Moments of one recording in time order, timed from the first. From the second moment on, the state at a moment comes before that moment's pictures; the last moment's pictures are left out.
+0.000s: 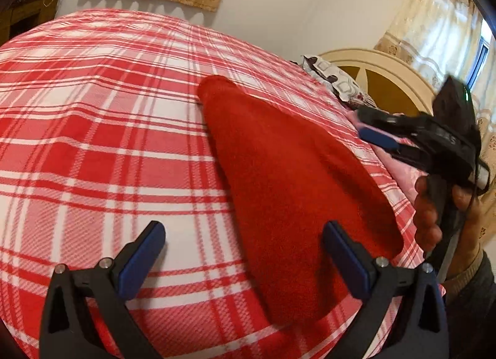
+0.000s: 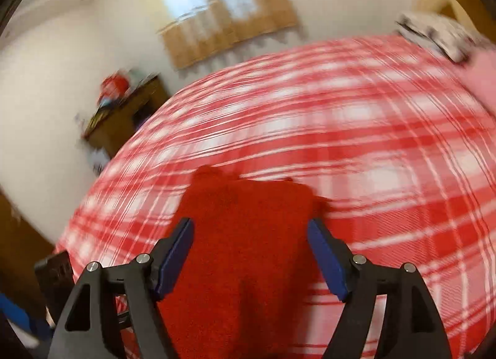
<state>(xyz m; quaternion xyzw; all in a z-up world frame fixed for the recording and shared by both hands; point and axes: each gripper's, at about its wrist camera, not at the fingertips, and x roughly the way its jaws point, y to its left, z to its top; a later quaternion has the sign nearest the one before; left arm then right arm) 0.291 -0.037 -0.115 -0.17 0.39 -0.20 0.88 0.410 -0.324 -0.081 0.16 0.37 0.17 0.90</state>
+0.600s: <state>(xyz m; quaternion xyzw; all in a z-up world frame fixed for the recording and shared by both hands) 0.303 -0.069 -0.125 -0.12 0.41 -0.23 0.87 0.453 -0.350 -0.159 0.28 0.44 0.21 0.83</state>
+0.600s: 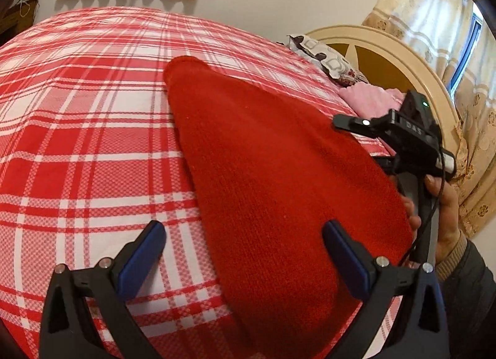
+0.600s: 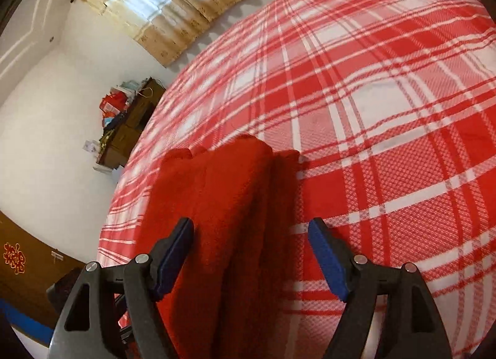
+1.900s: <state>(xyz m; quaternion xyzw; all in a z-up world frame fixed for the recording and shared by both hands) 0.296 -0.094 -0.115 -0.07 0.40 -0.26 0.87 0.465 -0.332 -0.181 0.28 0.41 0.27 0.82</state>
